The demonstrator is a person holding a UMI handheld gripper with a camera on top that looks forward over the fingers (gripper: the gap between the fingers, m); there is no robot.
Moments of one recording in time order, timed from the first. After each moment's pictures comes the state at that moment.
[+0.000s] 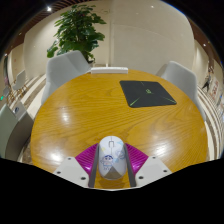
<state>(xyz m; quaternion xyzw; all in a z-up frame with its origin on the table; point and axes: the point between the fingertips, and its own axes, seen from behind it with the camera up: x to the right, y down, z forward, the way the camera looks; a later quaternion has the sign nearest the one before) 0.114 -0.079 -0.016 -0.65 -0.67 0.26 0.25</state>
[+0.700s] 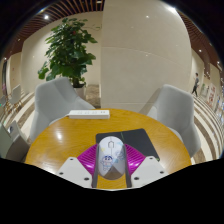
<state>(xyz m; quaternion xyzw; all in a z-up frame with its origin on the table) -0.075 0.021 0.110 -0.63 -0.63 0.31 0.33</state>
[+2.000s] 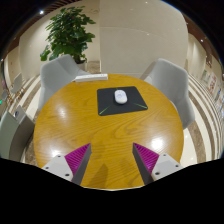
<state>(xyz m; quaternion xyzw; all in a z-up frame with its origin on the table) 0.147 0.035 0.085 -0.68 -0.66 0.23 0.23</state>
